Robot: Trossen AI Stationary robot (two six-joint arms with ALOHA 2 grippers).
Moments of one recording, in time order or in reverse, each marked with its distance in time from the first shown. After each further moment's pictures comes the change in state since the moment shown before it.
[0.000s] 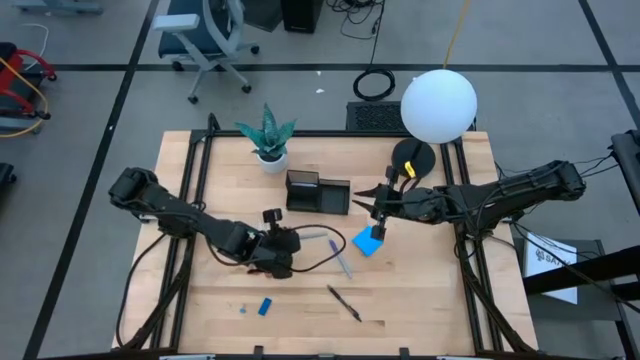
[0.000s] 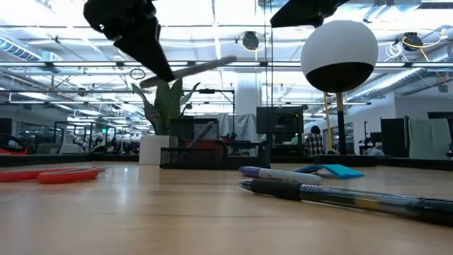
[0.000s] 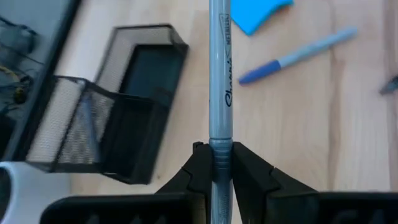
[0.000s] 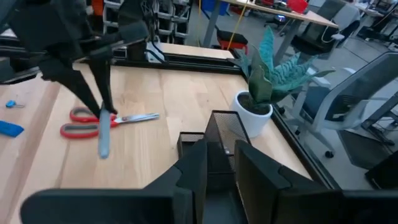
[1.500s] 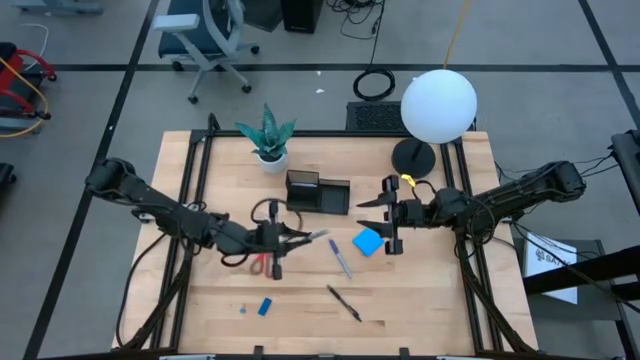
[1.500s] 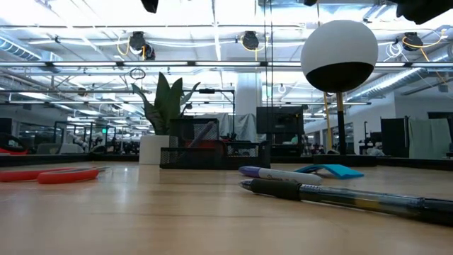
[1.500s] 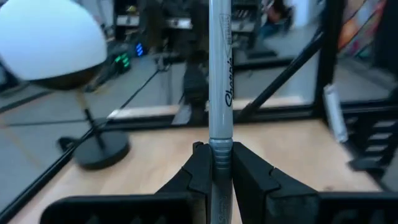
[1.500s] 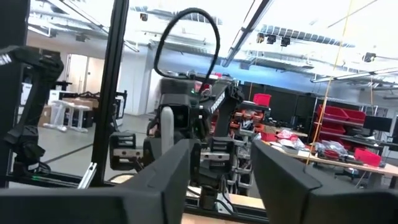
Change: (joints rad) left arm 0.001 -0.261 -0.382 1.128 0.132 0.410; right arm 0.011 -0.004 -0.324 1.018 -0.375 -0.162
